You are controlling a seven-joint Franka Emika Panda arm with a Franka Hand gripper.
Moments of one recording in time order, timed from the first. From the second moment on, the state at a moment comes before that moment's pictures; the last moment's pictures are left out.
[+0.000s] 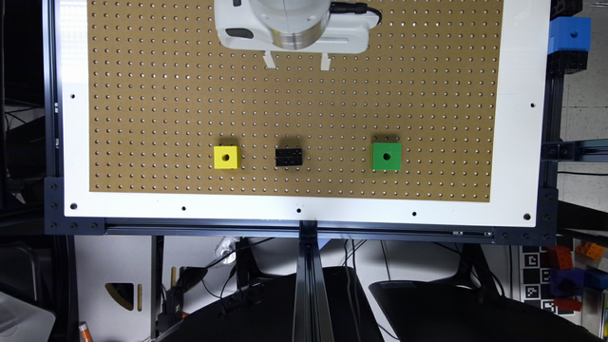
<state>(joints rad) -0.01 -0.10 0.00 -2.52 0.00 2.44 0.79</state>
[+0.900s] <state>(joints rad) 0.00 0.14 0.18 -2.24 0.00 2.44 0.93</state>
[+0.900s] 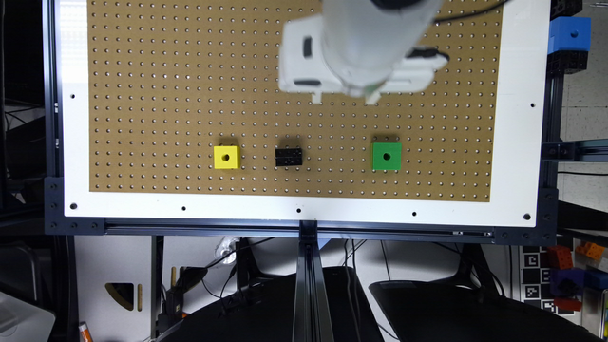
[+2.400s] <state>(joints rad) 0.02 0.42 0.26 -2.00 -0.03 2.47 1.04</state>
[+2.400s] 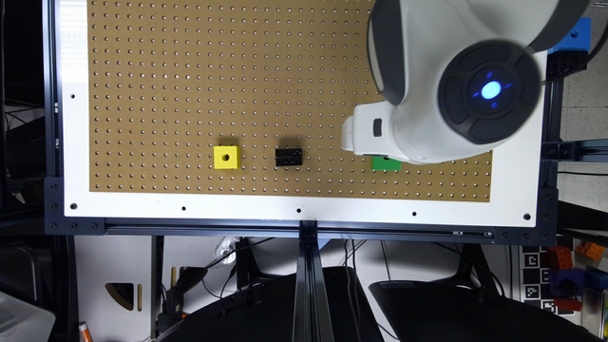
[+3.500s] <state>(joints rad) 0.03 0.54 0.26 -1.94 -0.06 2.53 1.05</state>
